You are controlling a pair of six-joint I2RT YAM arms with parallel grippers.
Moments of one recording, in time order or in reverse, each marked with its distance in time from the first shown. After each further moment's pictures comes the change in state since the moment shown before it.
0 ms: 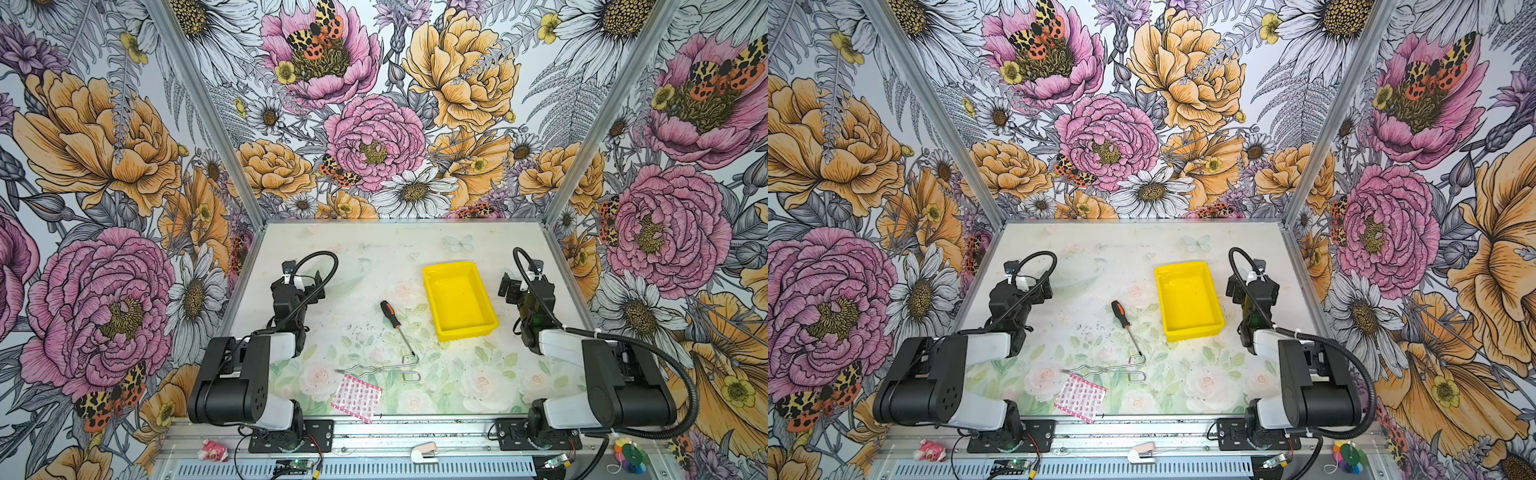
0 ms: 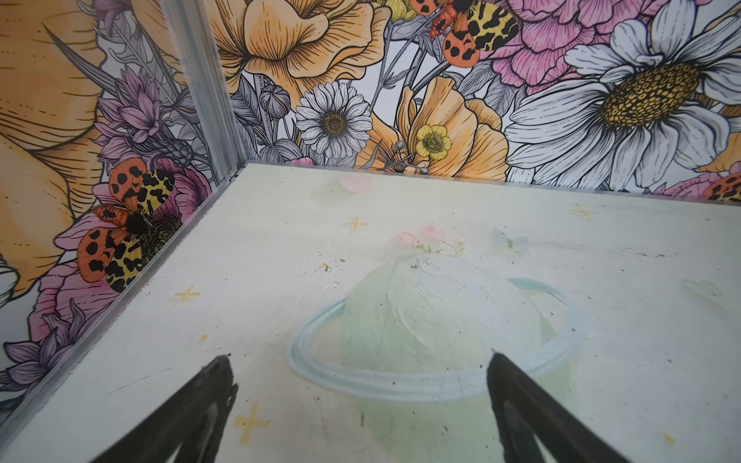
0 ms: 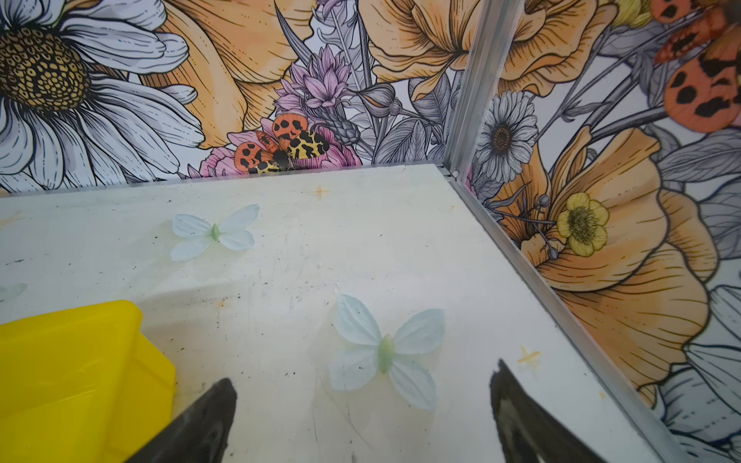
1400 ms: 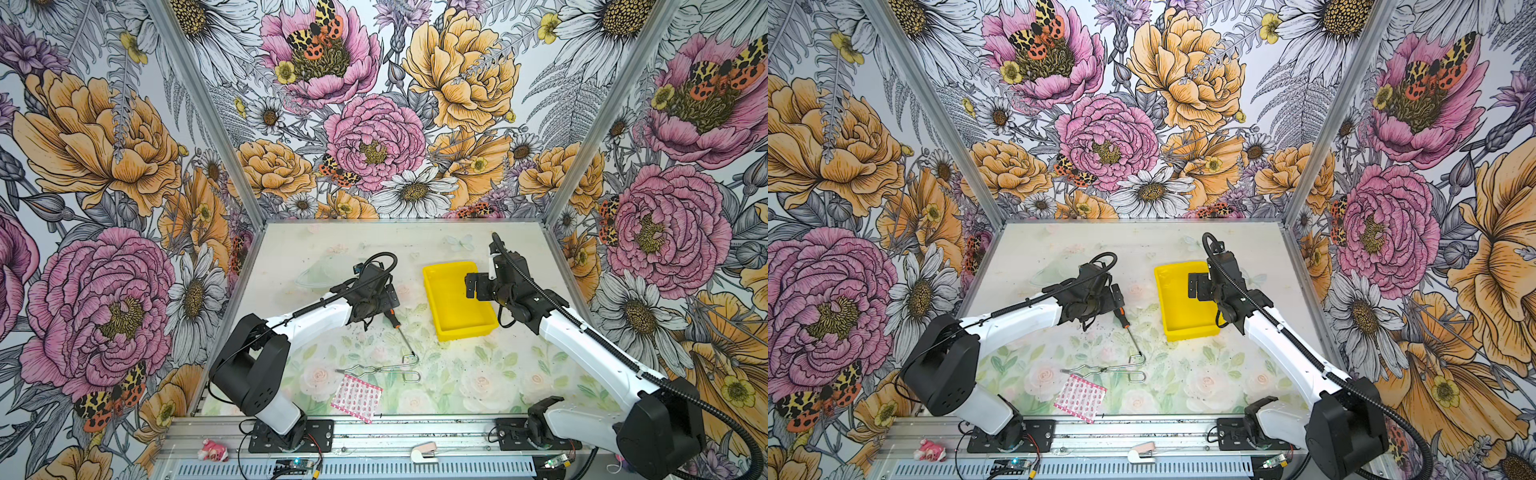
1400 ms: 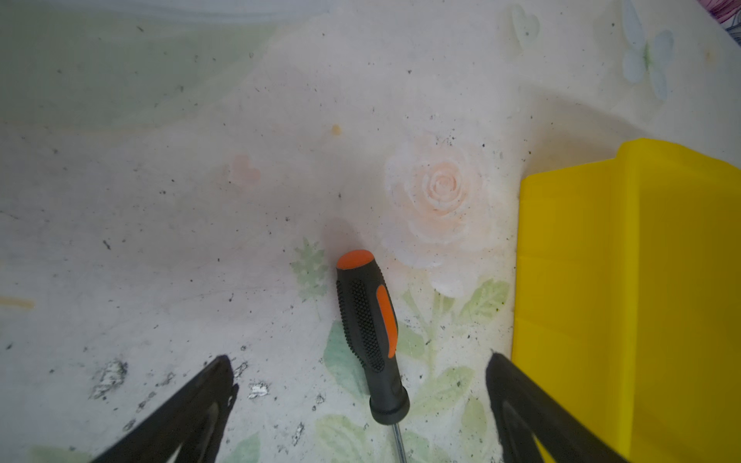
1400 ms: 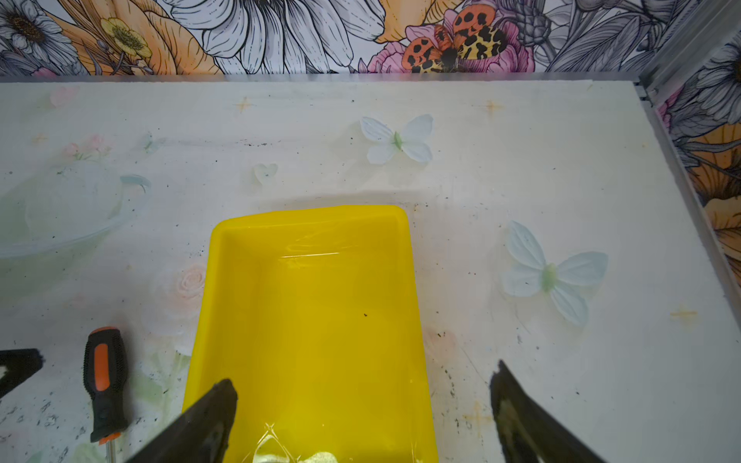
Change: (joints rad) left arm -0.656 0.201 0.612 -1.202 -0.044 -0.866; right arm 0.369 -0.155 0.464 -1.019 -0.068 0.191
